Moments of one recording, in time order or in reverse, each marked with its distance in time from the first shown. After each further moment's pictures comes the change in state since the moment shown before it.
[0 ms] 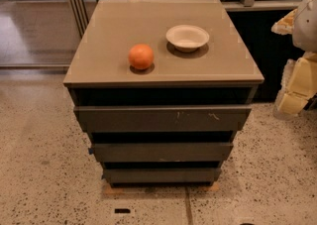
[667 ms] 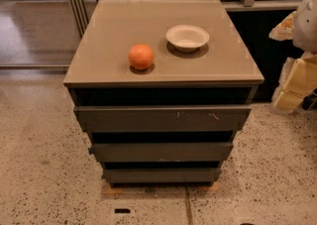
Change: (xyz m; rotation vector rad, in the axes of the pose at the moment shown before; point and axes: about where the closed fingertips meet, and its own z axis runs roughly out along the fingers) arm 0.000 0.000 0.000 0.000 0.000 0.000
